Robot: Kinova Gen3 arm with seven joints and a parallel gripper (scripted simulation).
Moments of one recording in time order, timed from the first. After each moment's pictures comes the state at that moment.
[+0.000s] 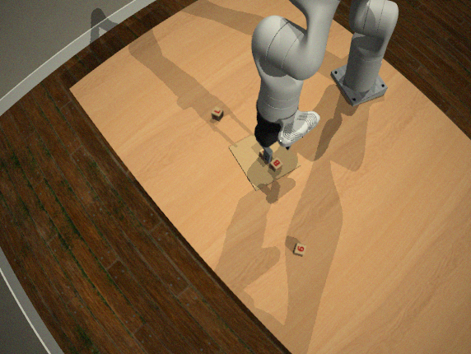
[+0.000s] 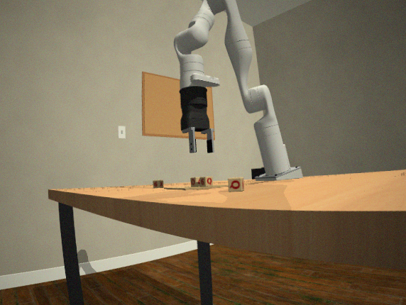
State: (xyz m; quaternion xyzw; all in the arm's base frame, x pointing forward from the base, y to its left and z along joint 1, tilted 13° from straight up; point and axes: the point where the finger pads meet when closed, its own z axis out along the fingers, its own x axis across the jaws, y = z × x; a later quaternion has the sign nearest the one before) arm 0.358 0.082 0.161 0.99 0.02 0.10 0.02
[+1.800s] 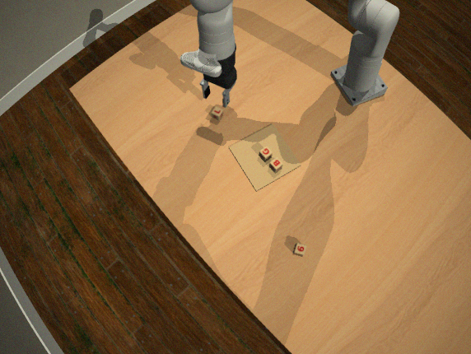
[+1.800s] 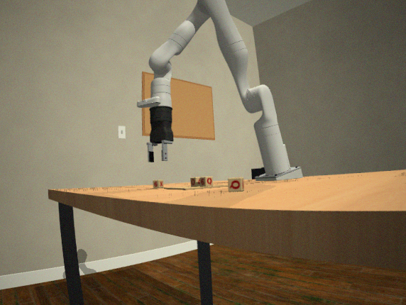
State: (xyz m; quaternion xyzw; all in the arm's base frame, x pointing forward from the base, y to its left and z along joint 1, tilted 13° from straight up) arm 0.397 -0.124 0.168 0.85 -0.51 0.10 -0.04
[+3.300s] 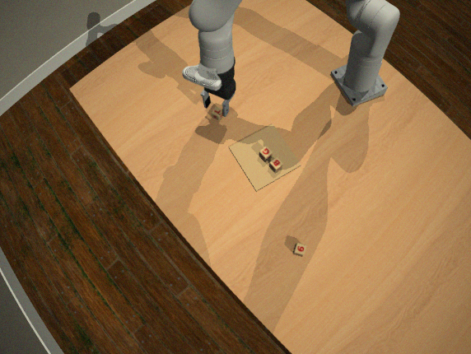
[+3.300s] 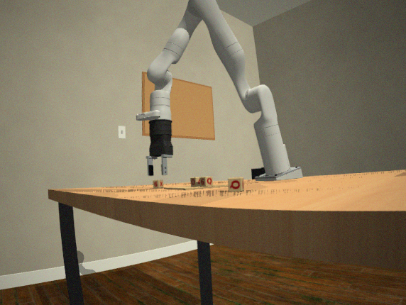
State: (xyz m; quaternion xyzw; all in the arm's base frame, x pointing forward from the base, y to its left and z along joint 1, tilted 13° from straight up) arm 0.410 -0.125 0.125 0.85 -0.51 0.10 -0.04
